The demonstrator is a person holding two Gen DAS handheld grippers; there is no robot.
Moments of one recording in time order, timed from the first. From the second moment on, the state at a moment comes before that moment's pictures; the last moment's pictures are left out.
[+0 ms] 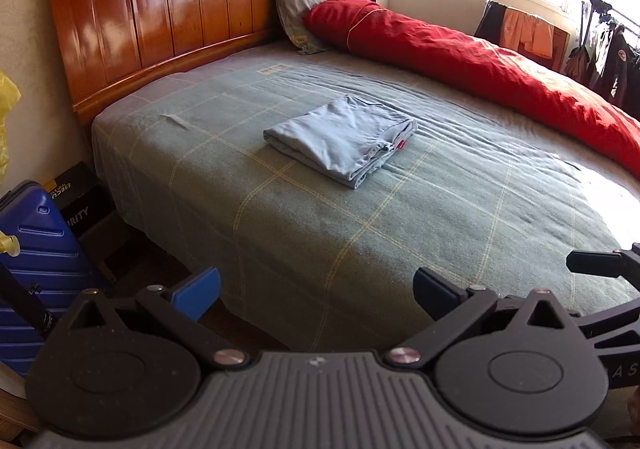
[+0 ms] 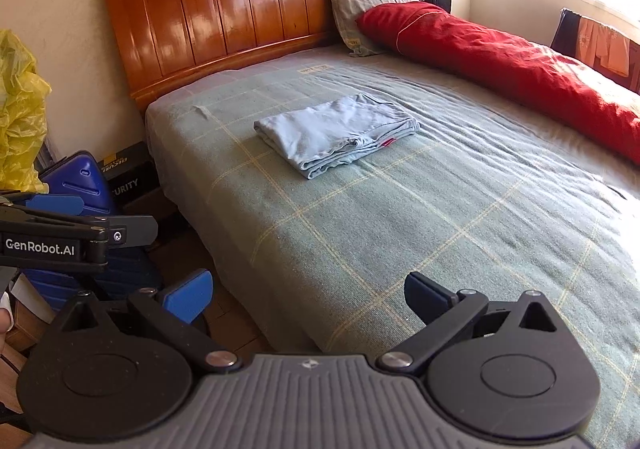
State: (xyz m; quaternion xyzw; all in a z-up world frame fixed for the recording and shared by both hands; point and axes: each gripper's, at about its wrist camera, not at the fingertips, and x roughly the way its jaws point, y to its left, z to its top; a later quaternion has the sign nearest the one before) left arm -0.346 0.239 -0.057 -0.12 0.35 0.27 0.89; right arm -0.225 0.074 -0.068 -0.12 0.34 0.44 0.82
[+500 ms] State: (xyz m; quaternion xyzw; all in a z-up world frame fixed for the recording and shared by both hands) left arm -0.332 0.248 -0.068 -0.11 0.38 0.27 0.88; right arm -0.218 0.099 -0.074 -0.12 0.36 0.44 0.81
